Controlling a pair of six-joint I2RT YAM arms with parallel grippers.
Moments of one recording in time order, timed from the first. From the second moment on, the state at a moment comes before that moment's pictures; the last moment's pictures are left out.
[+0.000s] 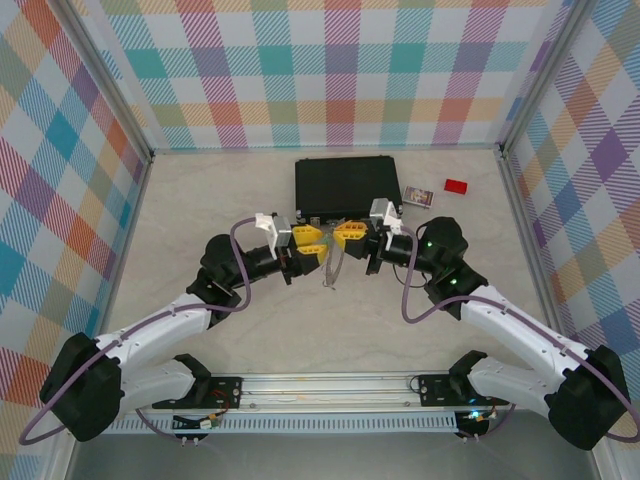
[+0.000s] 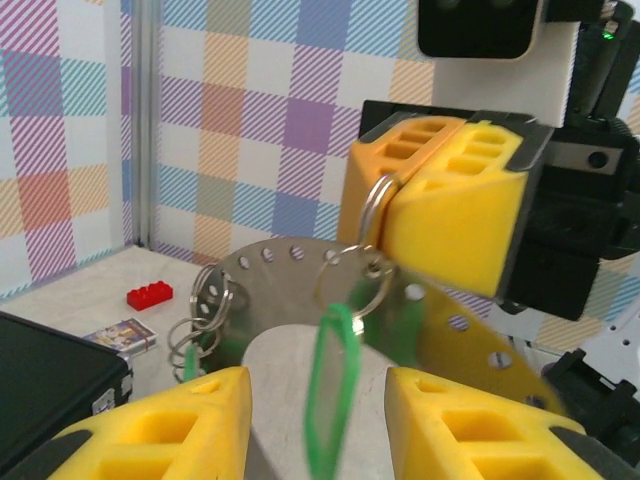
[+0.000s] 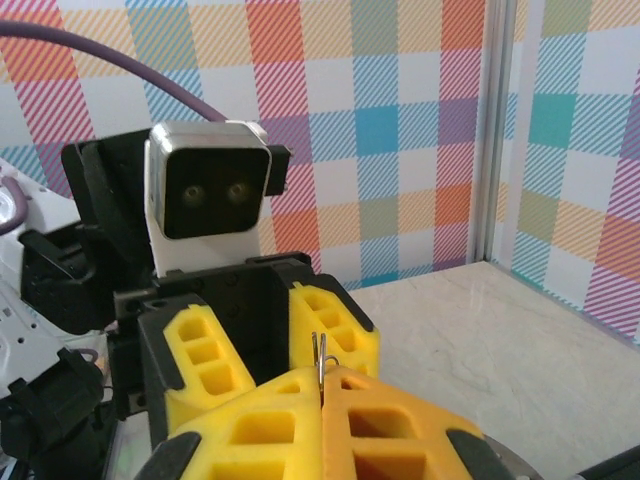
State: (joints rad) left arm -0.63 1.10 0.57 0.68 0.59 -0.22; right arm 0.64 1.03 0.71 0.42 -0.65 0.11
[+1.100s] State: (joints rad) left arm -0.68 1.15 0.62 0.70 0.67 -0.21; right arm 0.64 1.03 0.69 0.53 -0.69 0.24
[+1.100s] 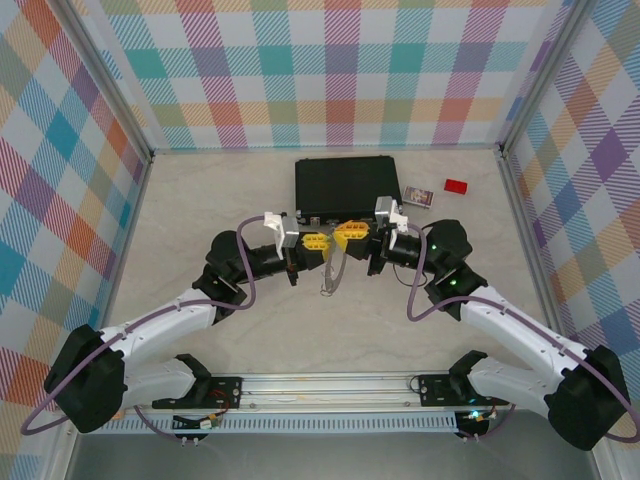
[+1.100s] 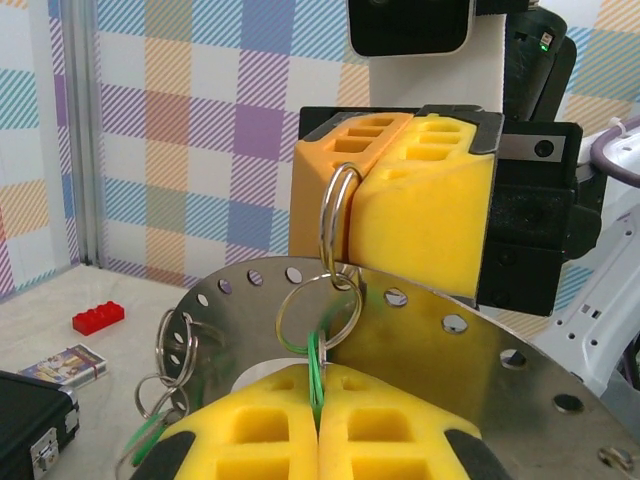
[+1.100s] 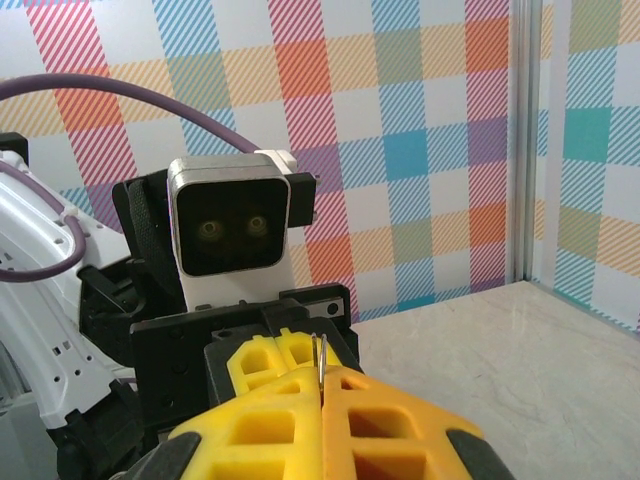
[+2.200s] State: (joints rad) left arm -0.71 0.97 0.61 0.58 0.35 -0.18; right arm 0.63 1.05 0.65 0.67 -0.66 0.31
